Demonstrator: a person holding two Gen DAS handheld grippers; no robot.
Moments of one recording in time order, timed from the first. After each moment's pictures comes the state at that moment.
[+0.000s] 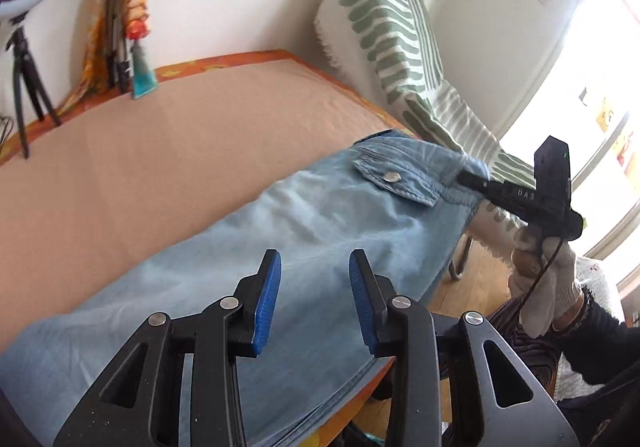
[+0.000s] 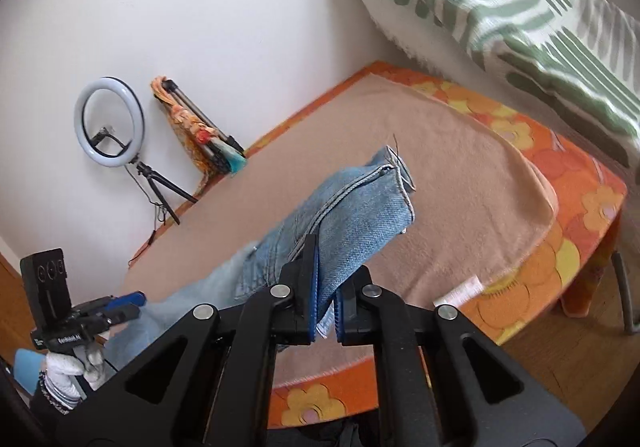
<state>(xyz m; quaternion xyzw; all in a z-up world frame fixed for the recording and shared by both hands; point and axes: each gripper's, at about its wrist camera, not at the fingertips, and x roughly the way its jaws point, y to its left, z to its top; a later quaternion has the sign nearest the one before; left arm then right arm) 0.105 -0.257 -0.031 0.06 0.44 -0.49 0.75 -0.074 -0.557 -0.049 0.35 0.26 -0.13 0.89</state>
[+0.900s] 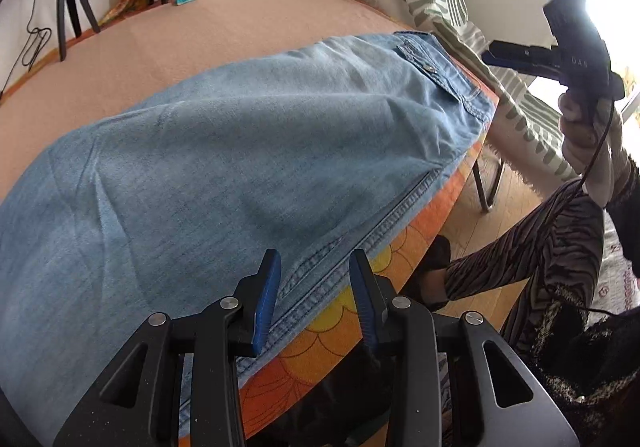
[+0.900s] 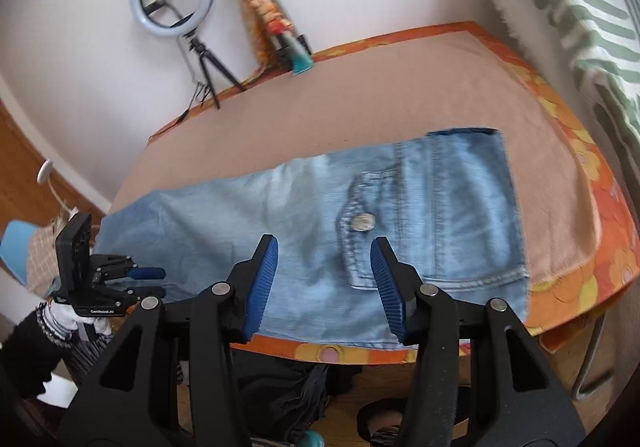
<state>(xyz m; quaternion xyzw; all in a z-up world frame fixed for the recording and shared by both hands) 0.050 -0.200 -0.111 0.14 0.49 -0.45 0.74 -0.015 -0.485 -0.022 0.20 0.39 0.03 0.90</state>
